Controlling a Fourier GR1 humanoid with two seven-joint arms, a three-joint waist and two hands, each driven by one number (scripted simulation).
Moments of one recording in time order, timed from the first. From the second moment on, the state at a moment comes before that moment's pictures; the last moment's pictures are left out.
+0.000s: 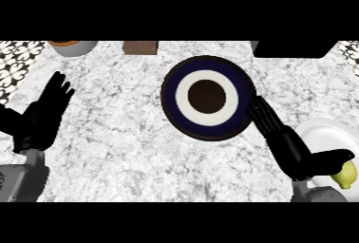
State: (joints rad) left arm -0.20 0.36 0.01 -1.48 0.34 0.16 0.18; right arm -0.08 -0.30 0.27 -1.59 -0.38 0.05 -0.07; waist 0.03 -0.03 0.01
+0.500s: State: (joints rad) left arm -0.02 0.51 0.00 -1.48 0.15 0.17 0.06; right arm 0.03 -0.25 -0.18 -1.76 -0.49 -0.14 -0.43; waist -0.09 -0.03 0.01
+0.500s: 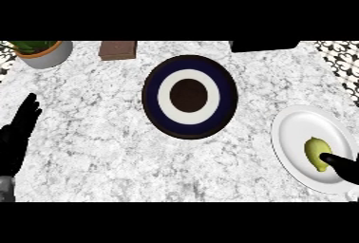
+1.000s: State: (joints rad) left arm 0.09 0.49 -0.05 -1.49 0.04 0.19 -0.09; right arm 0.40 -0.03 -0.35 -1.82 -0.66 -0.04 -0.96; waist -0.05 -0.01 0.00
